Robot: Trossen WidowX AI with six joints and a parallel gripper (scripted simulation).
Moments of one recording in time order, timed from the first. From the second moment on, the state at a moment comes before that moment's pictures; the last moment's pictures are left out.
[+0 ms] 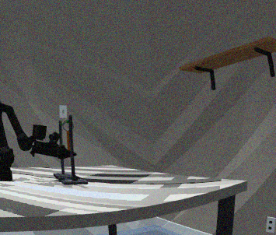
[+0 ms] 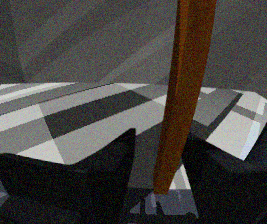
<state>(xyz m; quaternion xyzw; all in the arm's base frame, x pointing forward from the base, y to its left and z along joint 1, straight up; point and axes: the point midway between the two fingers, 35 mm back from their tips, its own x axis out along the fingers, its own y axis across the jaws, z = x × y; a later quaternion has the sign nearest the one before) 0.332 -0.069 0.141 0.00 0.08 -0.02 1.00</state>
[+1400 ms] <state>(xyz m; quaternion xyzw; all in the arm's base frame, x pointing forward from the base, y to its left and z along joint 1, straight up) 0.332 -0.069 0.158 0.00 0.08 -0.02 1.00</state>
